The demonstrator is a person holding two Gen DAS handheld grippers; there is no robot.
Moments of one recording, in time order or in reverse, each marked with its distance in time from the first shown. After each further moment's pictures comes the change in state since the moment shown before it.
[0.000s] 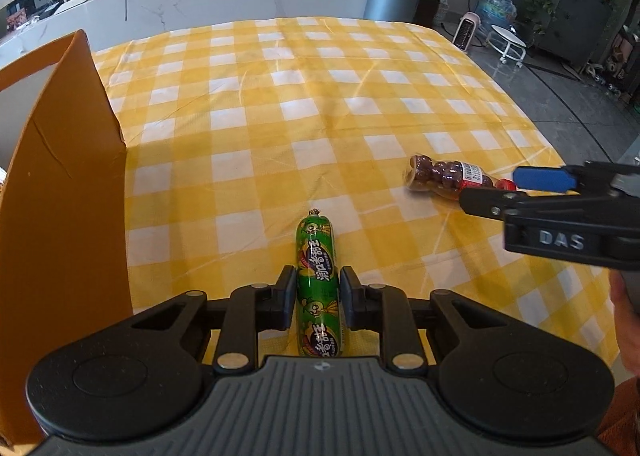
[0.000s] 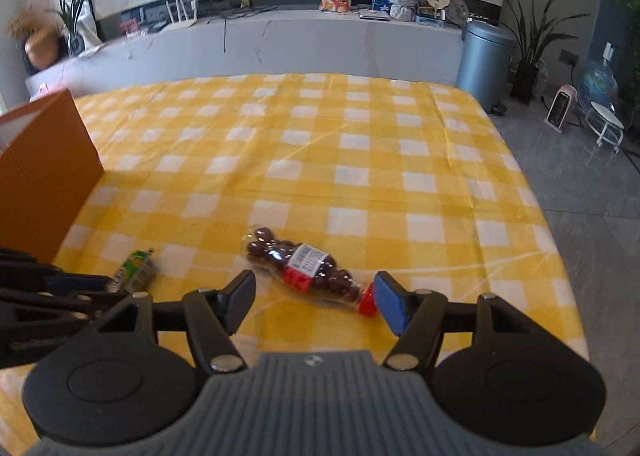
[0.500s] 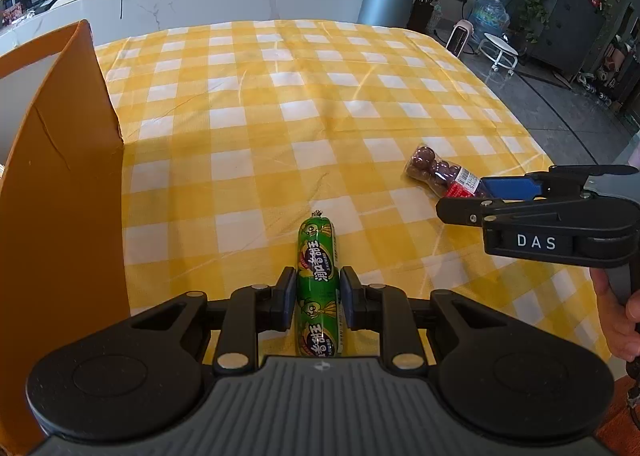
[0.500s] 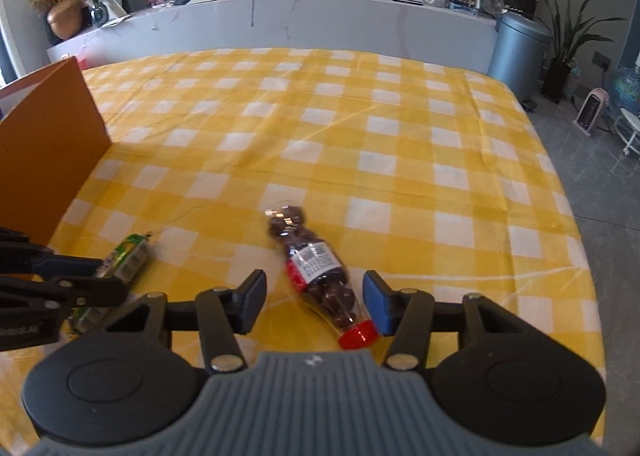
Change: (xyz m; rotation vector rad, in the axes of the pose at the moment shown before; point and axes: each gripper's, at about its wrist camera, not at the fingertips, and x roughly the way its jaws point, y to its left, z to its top) left arm 0.000 0.010 -0.004 -0.022 -0.018 -0.036; right arm 0.023 0.003 0.005 -0.055 0.058 0.078
